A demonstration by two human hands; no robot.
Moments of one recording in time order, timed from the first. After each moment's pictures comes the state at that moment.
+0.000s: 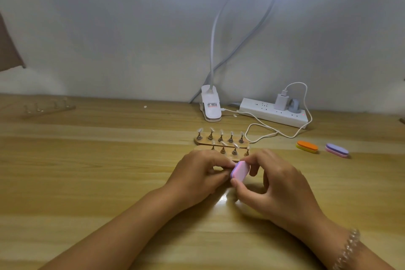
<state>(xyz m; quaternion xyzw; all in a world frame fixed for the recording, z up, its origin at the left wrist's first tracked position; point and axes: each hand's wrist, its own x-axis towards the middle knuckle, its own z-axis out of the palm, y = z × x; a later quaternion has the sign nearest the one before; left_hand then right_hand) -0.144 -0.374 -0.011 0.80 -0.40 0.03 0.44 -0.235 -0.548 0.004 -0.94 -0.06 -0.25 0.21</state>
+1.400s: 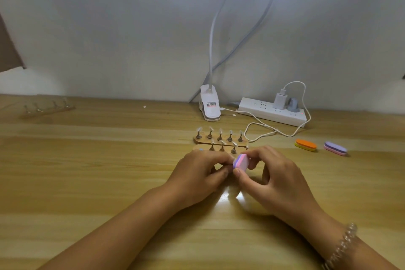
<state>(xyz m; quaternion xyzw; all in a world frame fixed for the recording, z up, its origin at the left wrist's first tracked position) -0.147 -0.376 -0.008 0.83 -0.40 0.02 0.38 -0.229 -0.549 0.003 -0.92 -0.05 -0.27 0.27</state>
